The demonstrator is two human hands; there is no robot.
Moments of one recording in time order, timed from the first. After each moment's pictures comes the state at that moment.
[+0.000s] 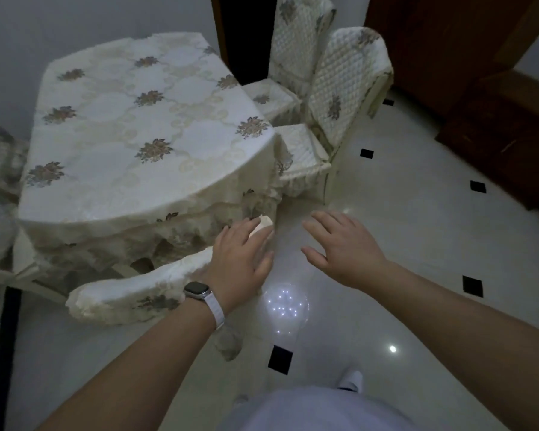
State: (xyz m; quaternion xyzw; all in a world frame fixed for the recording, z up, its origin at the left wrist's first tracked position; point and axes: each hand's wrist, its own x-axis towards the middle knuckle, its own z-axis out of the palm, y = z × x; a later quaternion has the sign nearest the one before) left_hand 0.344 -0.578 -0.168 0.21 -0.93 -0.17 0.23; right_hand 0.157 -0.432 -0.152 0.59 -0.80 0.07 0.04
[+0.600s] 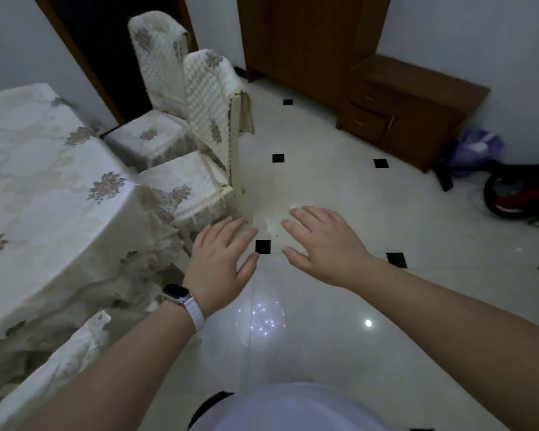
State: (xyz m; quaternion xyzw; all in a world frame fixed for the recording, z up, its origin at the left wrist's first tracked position) left_hand 0.051 -0.464 -0.143 0.05 -0.98 -0.10 0.17; right_hand -0.083 -0.268 -0.138 0.50 -0.85 0.12 0.12
